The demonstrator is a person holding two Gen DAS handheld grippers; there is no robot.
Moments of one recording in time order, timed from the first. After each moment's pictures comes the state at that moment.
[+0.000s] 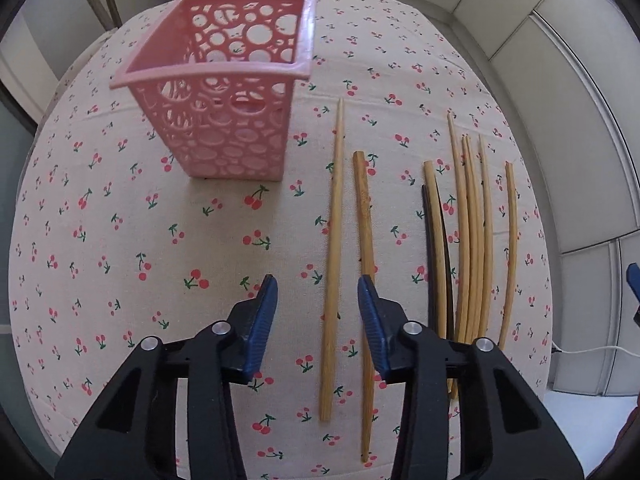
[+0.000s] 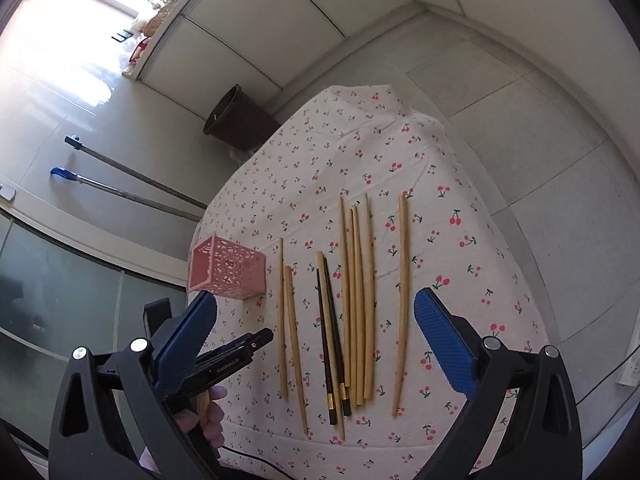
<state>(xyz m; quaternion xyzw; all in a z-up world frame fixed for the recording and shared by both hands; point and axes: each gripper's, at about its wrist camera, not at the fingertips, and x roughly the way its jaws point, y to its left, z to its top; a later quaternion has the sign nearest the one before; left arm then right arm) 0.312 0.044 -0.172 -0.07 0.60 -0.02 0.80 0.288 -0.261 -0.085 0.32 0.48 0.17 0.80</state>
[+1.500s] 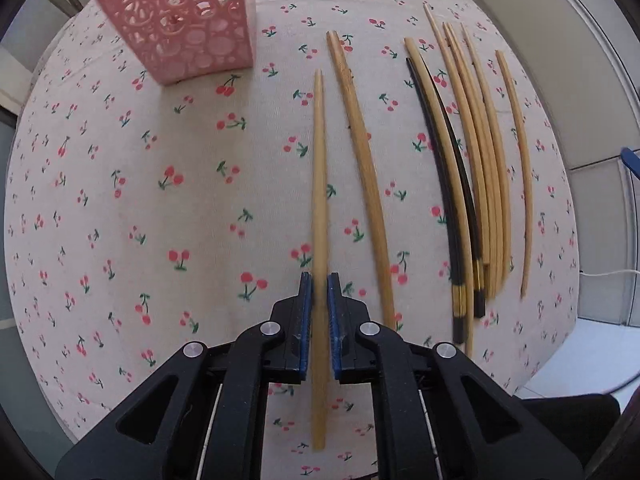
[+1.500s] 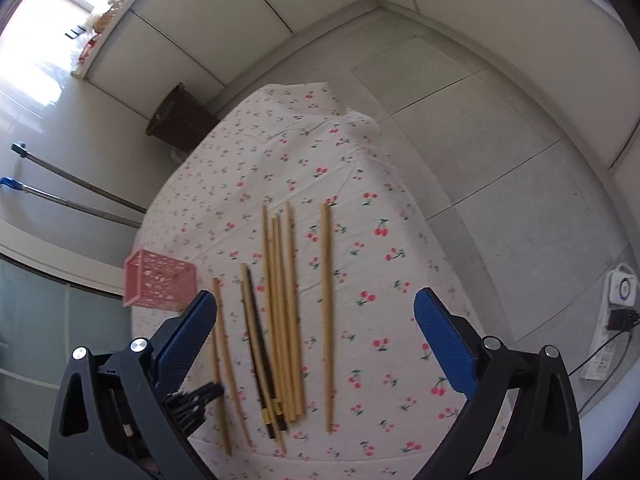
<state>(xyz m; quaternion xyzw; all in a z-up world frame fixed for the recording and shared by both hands) 0.324 -0.014 -0.217 -0.01 0.68 -0.06 0.73 0.316 -0.292 -0.123 0.27 0.53 0.07 0.80</state>
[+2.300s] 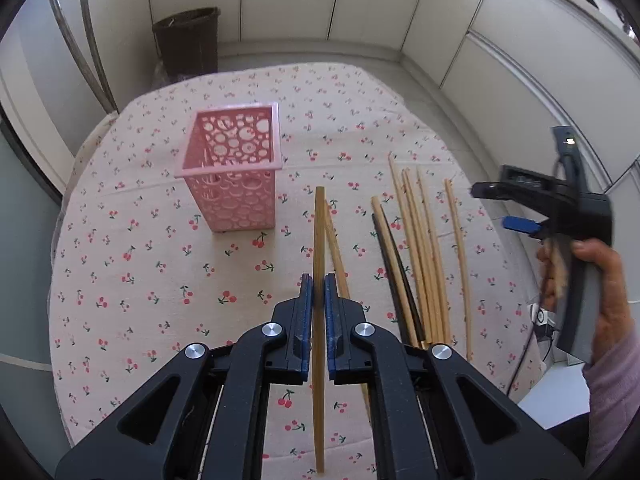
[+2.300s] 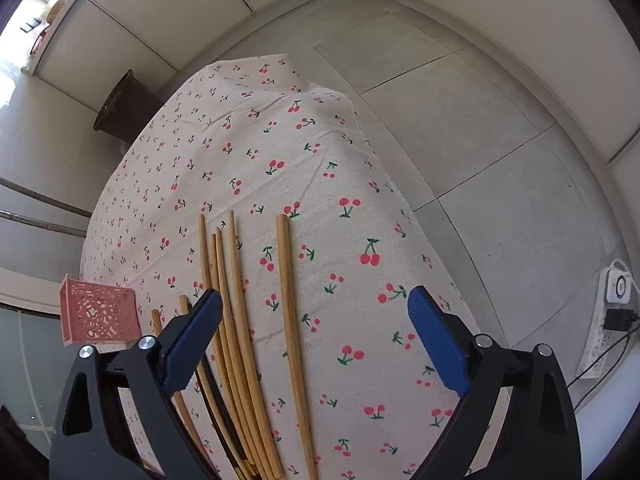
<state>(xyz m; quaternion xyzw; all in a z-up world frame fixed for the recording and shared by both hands) 0.308 -0.042 -0.122 -0.03 0.50 -0.08 0.86 0.378 -0.258 -0.179 0.23 0.57 0.01 0.79</state>
